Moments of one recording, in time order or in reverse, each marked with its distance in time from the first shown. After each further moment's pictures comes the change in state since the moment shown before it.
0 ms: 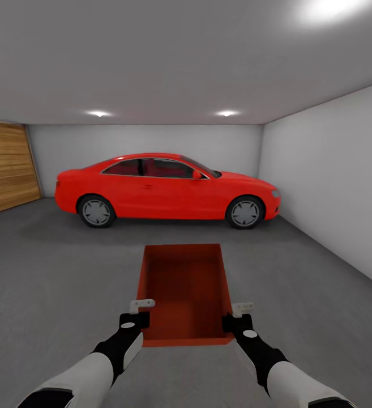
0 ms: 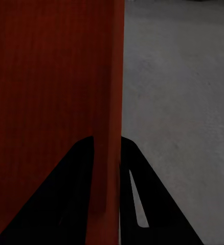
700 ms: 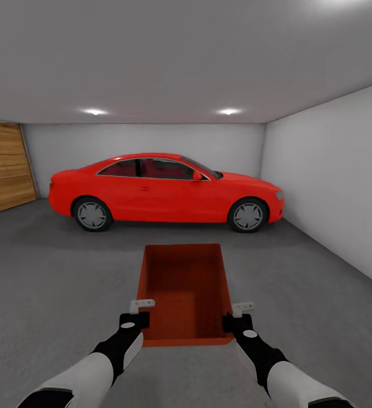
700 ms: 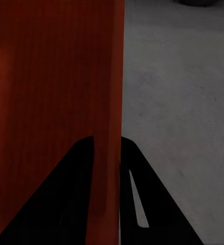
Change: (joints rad) left arm 0.000 0.000 0.000 0.000 0.000 0.000 0.000; right arm 0.000 0.000 0.000 0.000 0.000 0.000 0.000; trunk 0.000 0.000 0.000
